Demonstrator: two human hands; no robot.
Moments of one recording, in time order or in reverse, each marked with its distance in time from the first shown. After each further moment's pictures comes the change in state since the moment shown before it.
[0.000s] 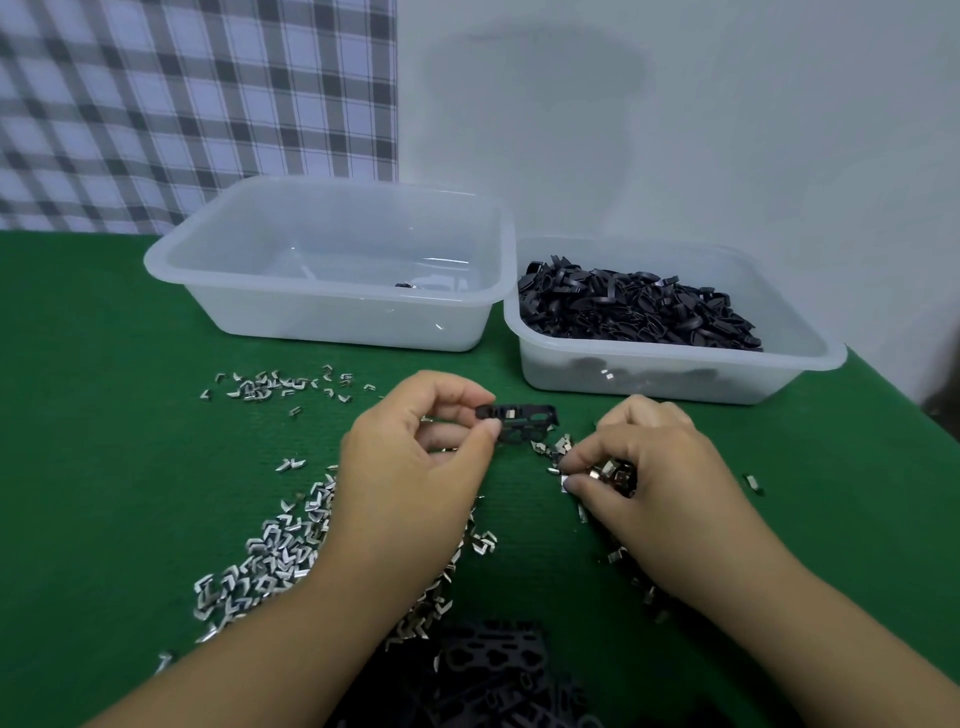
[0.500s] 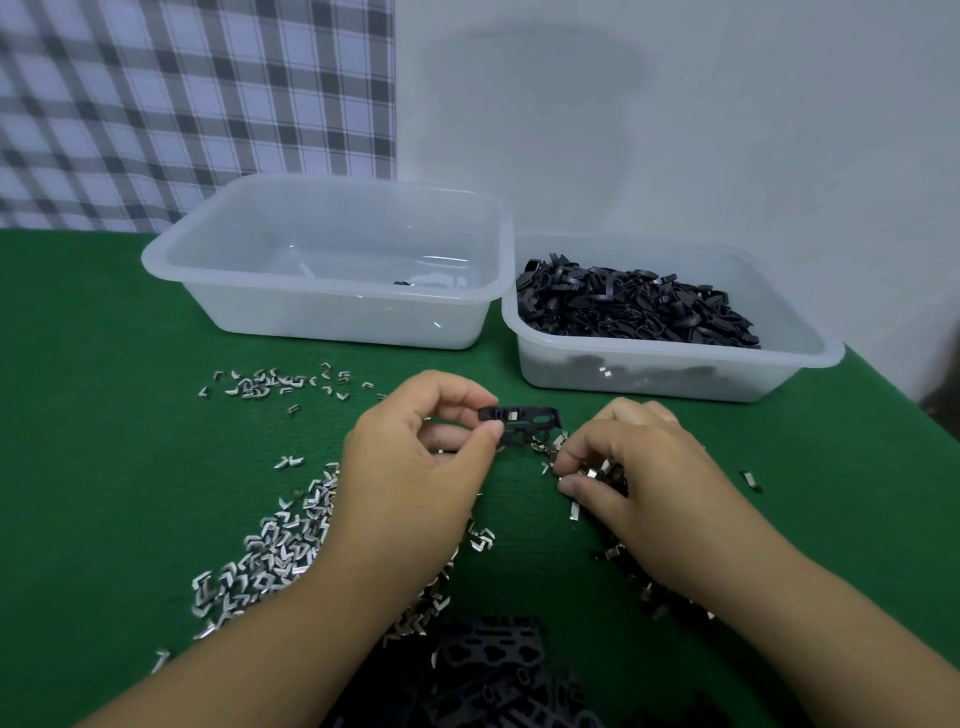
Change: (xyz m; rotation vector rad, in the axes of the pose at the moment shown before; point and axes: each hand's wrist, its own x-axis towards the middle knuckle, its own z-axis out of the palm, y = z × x) left_hand 0.000 -0.003 0.002 0.007 -0.036 0.020; right_hand 0.002 -0.003 -0.005 -0.054 -0.105 -0.039
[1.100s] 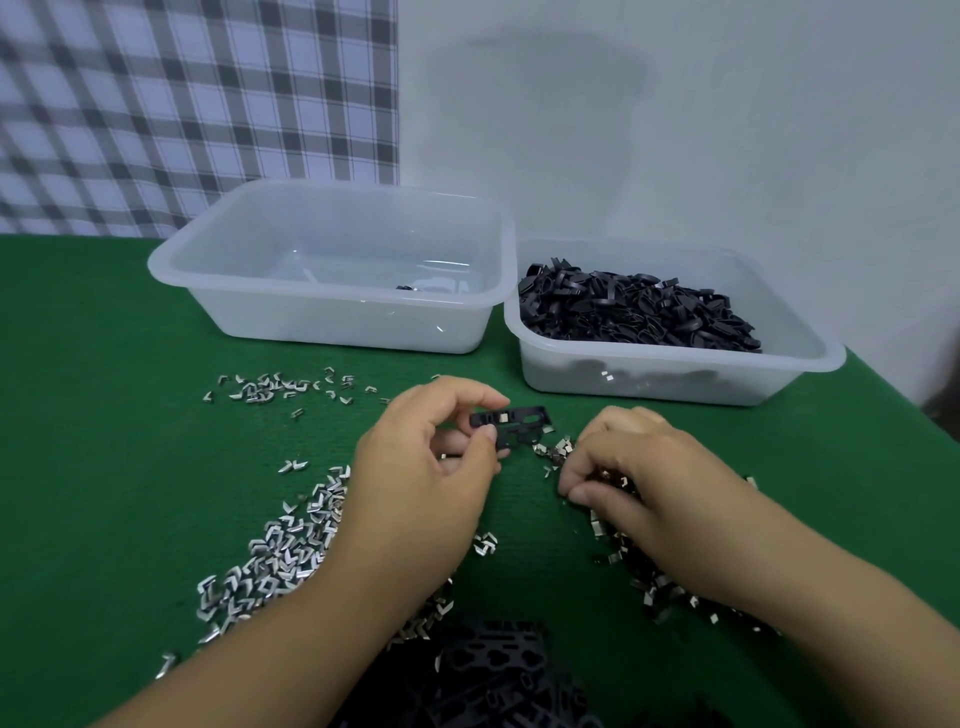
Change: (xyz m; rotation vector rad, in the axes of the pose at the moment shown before) left_hand 0.001 -0.007 -0.002 0.084 -0.060 0.061; right_hand 0.000 0.007 -0.011 0.019 -0.120 -0.164
